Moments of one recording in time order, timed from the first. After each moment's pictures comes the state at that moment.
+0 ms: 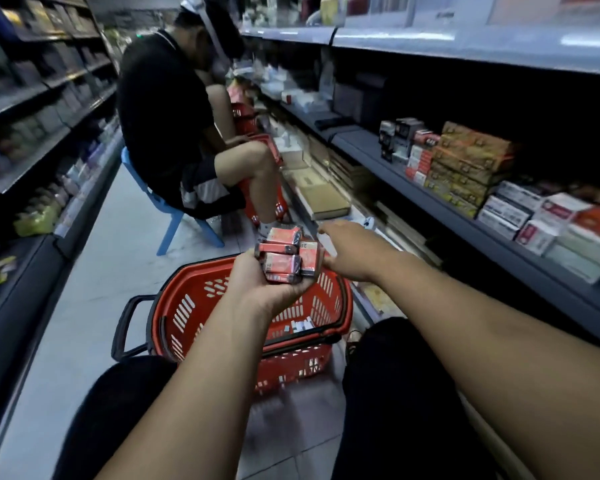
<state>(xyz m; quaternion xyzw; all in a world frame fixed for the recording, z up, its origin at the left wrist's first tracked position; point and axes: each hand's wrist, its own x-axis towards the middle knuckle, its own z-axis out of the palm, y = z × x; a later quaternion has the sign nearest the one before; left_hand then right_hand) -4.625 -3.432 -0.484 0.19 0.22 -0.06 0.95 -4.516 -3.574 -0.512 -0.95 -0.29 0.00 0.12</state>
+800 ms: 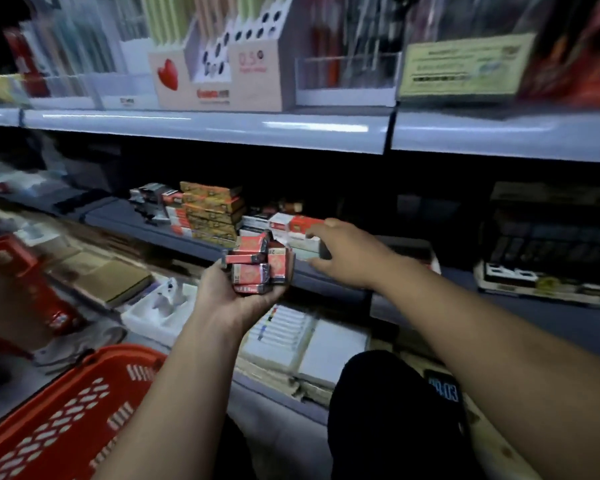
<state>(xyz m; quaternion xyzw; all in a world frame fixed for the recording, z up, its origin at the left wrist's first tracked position) -4.592 -3.657 -0.434 0.28 0.12 -0.34 0.89 -4.640 -3.847 -0.434 -0.98 0.04 -0.11 0.13</state>
